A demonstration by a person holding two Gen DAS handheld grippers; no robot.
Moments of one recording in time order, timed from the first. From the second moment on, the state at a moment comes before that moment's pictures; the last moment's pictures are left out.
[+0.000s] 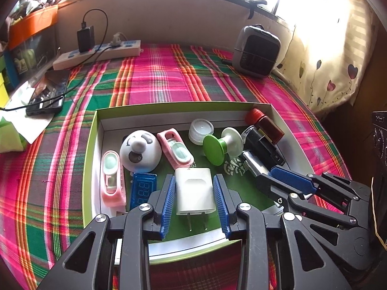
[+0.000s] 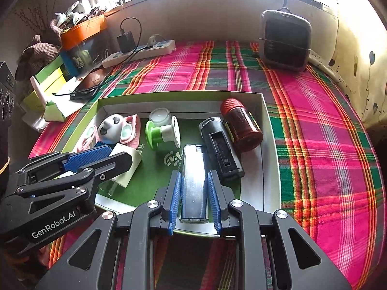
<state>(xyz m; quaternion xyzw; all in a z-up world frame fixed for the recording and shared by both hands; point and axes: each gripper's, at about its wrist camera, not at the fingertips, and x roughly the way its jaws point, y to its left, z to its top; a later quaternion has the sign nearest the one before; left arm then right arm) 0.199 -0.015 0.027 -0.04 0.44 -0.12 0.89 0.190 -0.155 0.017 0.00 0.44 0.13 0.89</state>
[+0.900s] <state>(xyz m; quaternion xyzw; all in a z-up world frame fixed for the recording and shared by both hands) 0.181 -0.014 0.037 -0.04 0.44 -0.11 0.89 0.178 -0.161 0.023 0.03 0.43 0.15 0.89</state>
